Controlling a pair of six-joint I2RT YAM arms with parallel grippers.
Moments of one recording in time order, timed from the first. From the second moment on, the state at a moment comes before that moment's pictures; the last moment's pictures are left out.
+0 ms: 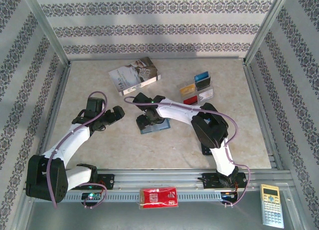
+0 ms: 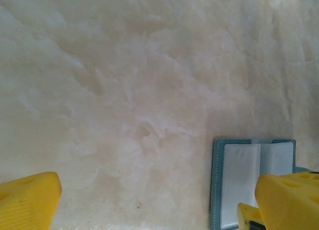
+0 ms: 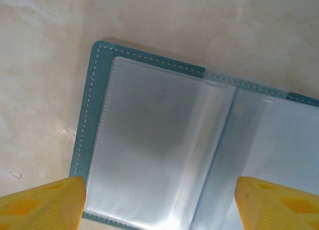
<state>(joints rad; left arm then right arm) -0.12 1.16 0.65 -0.39 0.18 -0.66 0.87 2.10 1.58 -0.79 0.01 0.41</state>
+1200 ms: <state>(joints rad) -0.12 1.16 0.65 -0.40 0.19 -0.66 0.81 2.08 1.51 -0.72 -0.02 0.59</state>
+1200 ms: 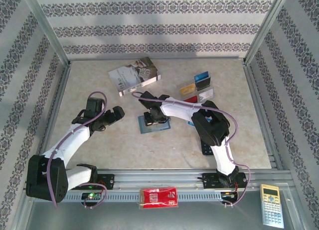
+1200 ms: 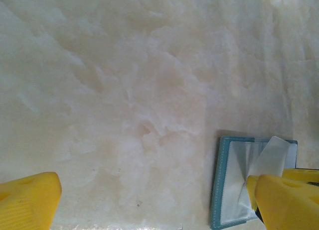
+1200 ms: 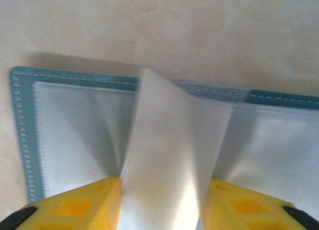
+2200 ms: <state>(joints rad) -0.10 0.96 0.51 -0.01 -0.57 -0.30 0.20 1.00 0.60 -0.07 0.48 0.29</state>
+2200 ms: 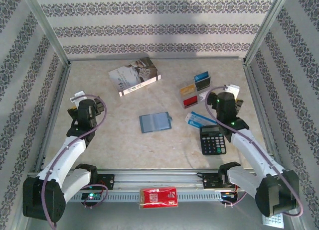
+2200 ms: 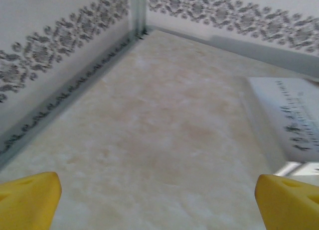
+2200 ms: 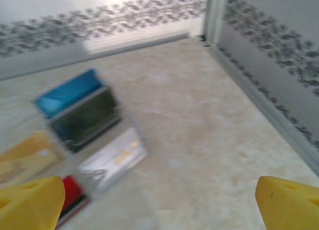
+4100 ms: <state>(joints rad) 0.04 1.59 0.35 0.91 -0.02 -0.03 0.05 1.52 0.32 0.91 0.23 0.05</state>
